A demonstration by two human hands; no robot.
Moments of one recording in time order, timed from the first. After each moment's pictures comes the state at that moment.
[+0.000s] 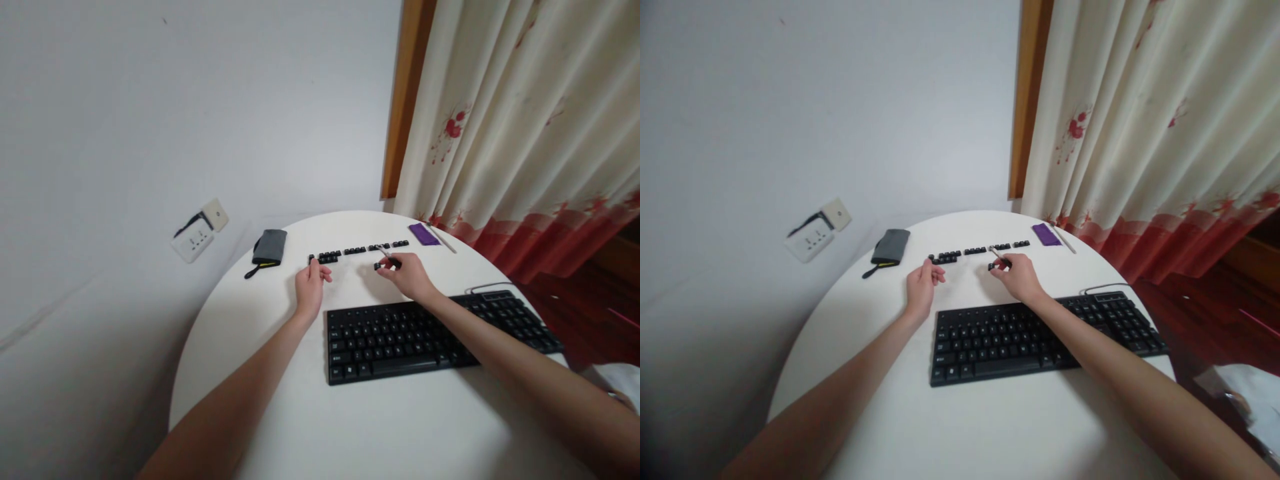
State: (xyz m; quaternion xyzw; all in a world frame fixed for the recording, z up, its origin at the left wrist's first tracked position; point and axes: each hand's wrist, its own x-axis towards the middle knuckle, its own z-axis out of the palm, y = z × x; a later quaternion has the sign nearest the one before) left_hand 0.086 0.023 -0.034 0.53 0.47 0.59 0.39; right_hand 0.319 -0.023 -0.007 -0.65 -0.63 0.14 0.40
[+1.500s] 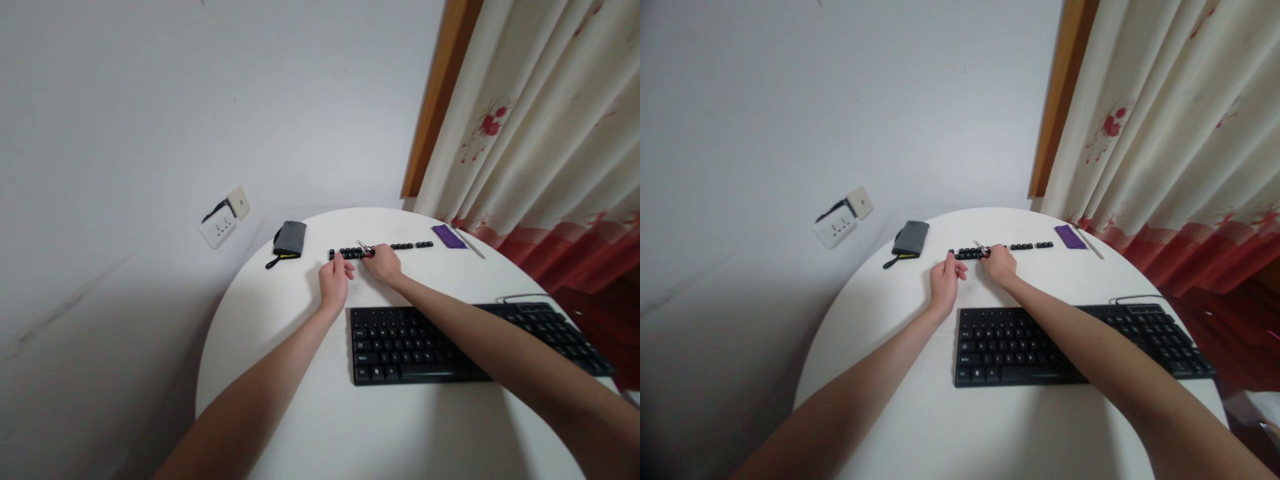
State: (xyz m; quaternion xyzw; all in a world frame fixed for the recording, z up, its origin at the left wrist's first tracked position) left_hand 0.087 0.021 -0.038 0.54 0.46 0.59 0.37; right_hand 0.231 0.058 -0.029 -0.76 -0.60 0.11 0.22
